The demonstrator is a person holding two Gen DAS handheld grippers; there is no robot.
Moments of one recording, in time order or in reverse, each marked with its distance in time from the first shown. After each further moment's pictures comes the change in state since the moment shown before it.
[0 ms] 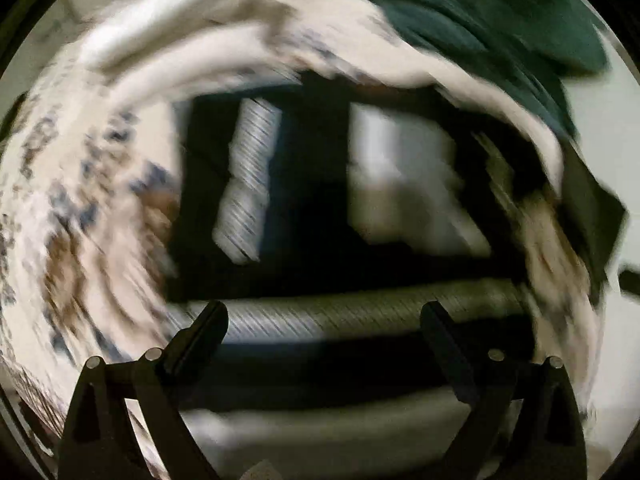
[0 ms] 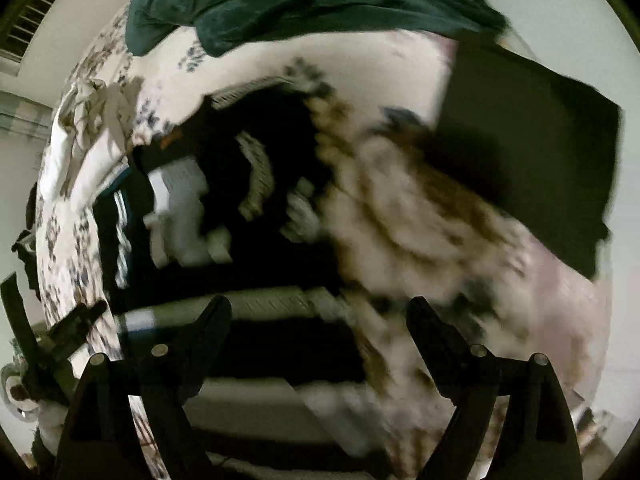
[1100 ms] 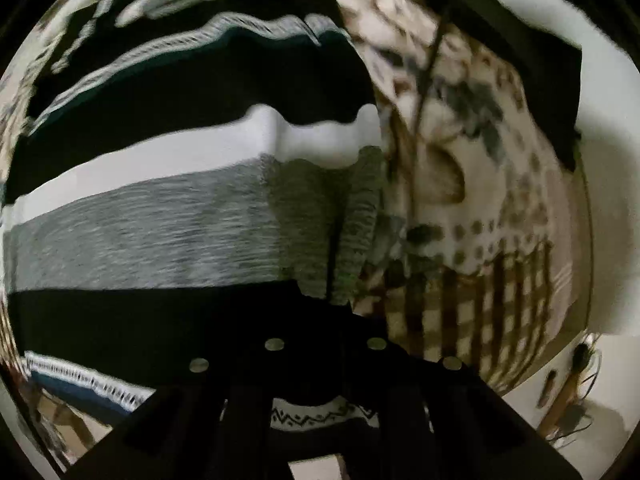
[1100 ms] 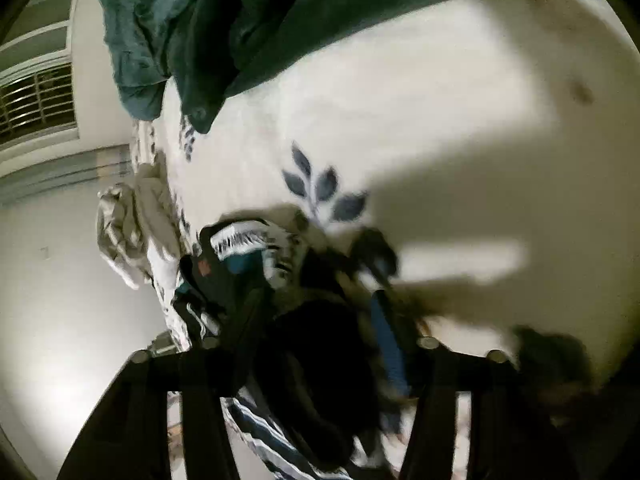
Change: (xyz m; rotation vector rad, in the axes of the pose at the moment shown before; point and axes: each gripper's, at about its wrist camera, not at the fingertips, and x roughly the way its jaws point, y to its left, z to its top) left arm 0.055 -0.222 -0.185 0.012 0.107 -0.032; right arm 0.196 -0.032 0.229 0.138 0.188 0.564
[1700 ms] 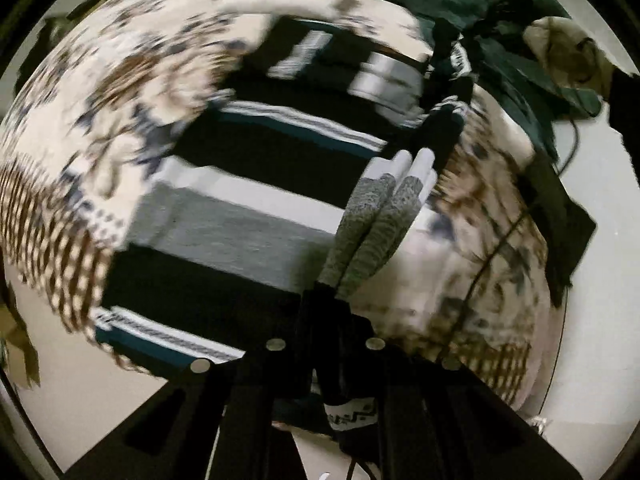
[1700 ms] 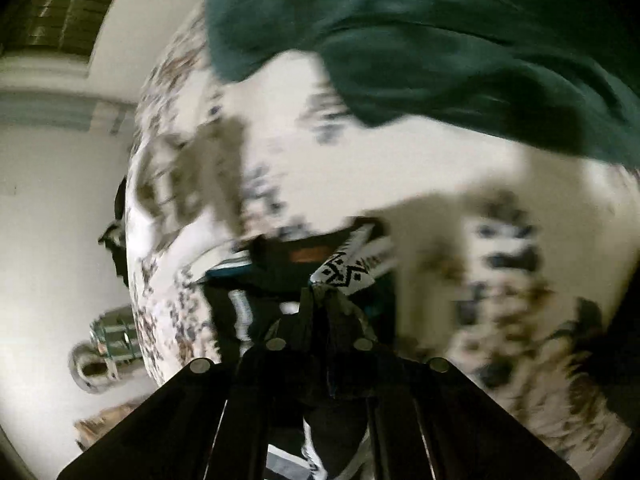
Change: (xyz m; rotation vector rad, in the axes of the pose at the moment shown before) left arm -0.119 0.202 -0.031 -0.395 -0.228 -0.020; right arm 0.006 0.240 -0.065 -0.289 -0.065 -0.201
